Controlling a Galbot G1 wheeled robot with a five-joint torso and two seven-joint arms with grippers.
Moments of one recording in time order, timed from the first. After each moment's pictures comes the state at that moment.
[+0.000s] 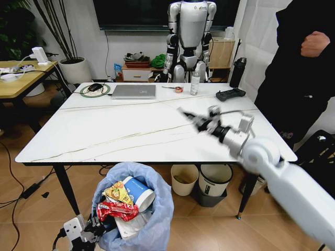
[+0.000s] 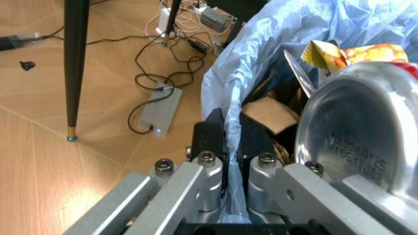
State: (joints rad) left arm 2.13 -1.44 -0.53 -2.49 -0.55 0.18 -0.38; right arm -0.77 0.84 -0.03 2.18 1.13 -0.37 -0.09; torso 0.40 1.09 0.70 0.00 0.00
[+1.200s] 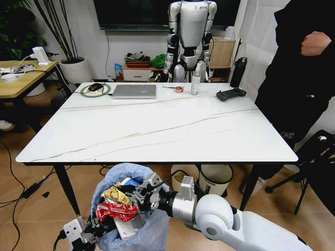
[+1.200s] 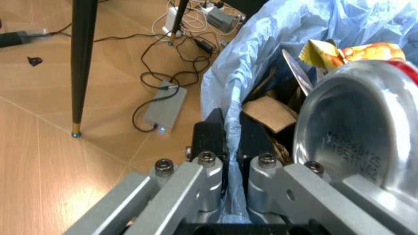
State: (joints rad) left arm 2.11 -1.48 -0.53 -2.47 -0.54 0.18 -0.38; right arm -0.81 0.94 -0.47 2.13 0.93 -0.33 -0.02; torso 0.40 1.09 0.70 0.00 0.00
